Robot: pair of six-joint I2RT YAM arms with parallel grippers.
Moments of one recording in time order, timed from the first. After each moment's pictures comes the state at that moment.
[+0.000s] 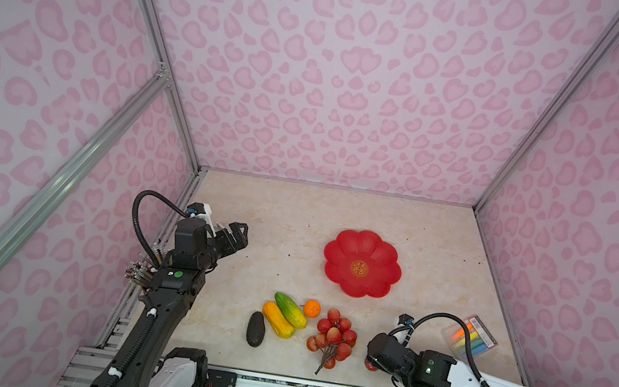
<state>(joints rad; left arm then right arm) 0.03 0.93 0.67 -0.23 0.19 -0.58 1.13 0.94 0.34 -0.57 0.39 1.37</state>
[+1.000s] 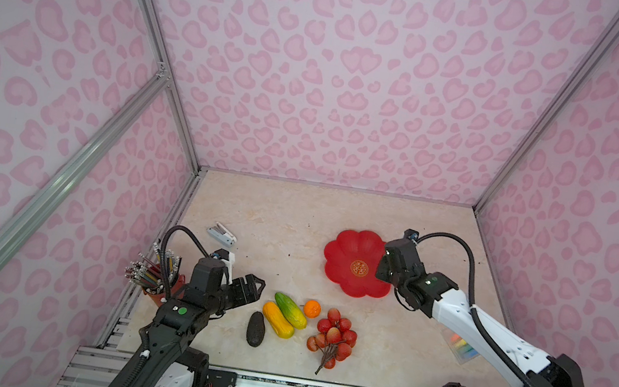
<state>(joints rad) -0.20 0.66 0.43 -0.55 0.28 -0.66 0.58 1.39 0.99 -0.46 0.38 0.63</state>
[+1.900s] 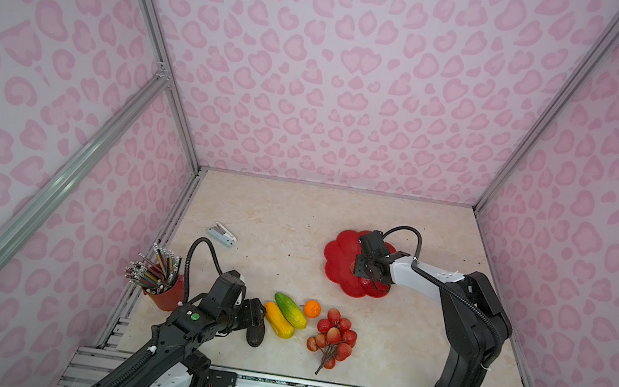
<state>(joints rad) -0.43 0.72 0.34 -0.62 0.16 -0.75 0.53 1.86 1.12 -0.35 0.25 0.54</state>
